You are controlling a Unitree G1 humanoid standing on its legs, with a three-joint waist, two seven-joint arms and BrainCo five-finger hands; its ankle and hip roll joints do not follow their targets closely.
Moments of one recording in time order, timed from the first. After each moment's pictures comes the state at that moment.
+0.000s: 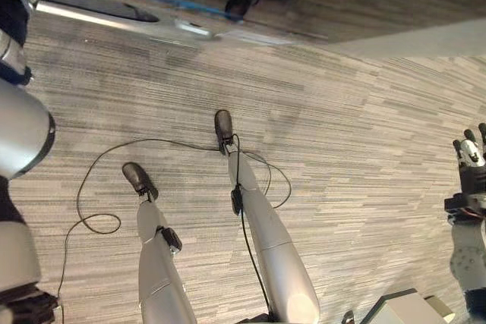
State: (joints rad) left arm -1.95 0.81 -1.31 1.21 0.24 -0.06 0.31; right arm -0.02 -0.70 -0.22 0.23 1.00 -0.34 -0.02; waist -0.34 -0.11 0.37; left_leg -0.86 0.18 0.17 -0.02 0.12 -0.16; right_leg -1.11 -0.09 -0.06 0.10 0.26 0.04
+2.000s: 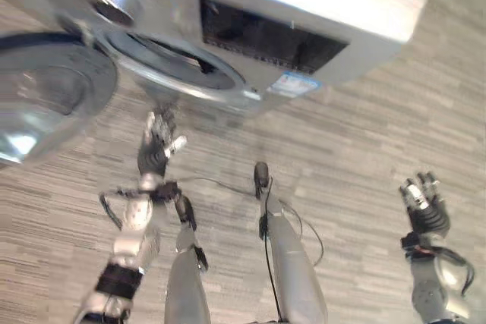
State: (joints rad) left arm -0.04 0.39 -0.18 0.13 -0.67 -0.35 0.06; right arm 0.17 -0.46 -0.16 0.32 0.87 -0.27 0.07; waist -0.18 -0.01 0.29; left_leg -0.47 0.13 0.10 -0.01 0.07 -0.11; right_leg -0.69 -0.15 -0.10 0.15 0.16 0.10
